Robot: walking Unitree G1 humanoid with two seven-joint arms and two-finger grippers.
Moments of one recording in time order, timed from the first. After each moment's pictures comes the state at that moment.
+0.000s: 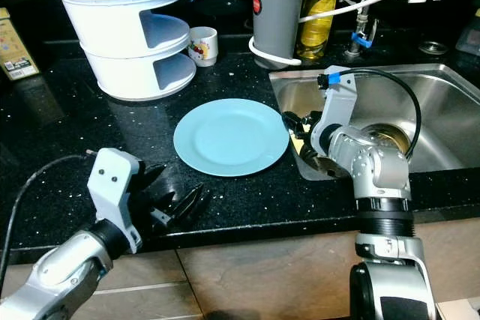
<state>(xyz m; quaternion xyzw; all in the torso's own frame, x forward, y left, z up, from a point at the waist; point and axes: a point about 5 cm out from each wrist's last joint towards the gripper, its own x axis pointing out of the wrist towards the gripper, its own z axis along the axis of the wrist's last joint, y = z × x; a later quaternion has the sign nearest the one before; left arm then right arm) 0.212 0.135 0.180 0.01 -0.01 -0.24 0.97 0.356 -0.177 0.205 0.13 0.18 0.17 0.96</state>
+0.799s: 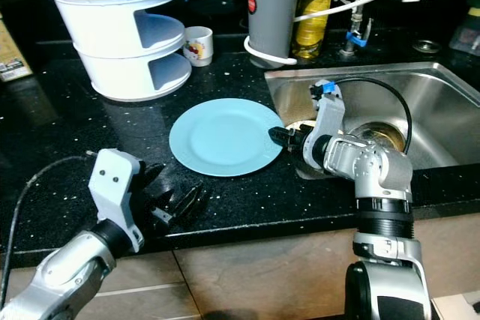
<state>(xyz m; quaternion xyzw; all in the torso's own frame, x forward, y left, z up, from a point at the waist) 0.214 0.132 0.177 0.01 -0.02 -0.25 0.97 0.346 -0.156 0.196 0.21 0.24 0.25 0.92</state>
